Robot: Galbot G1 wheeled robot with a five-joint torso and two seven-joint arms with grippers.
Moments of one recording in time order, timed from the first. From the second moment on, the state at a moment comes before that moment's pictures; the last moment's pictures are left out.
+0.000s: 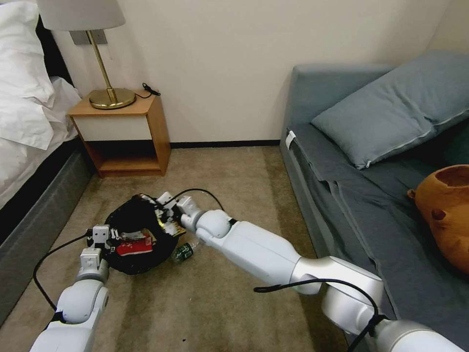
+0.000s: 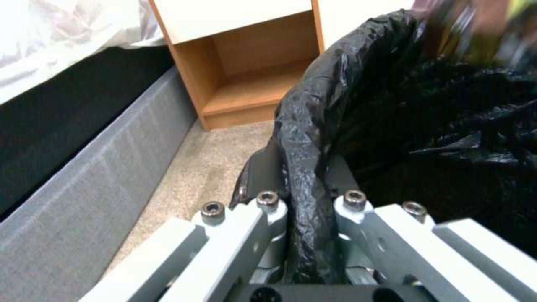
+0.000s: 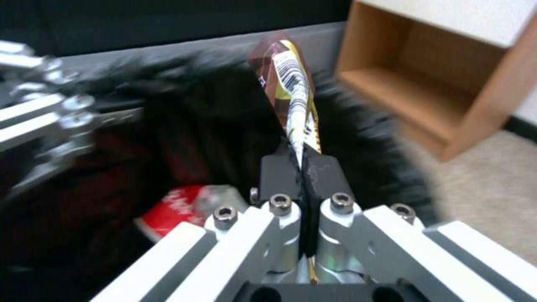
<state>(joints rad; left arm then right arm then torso) 1.31 -1.16 -0.65 -1.67 -0.18 0.09 -0.13 -0.31 1.60 -0.71 1.02 0.62 -0.09 -0.07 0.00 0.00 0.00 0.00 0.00</state>
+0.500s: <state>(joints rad) 1.40 -1.19 -0.70 -1.75 -0.18 0.08 -0.14 -0.37 1.61 -0.76 1.02 0.59 -0.10 -0.02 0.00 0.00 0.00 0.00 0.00</state>
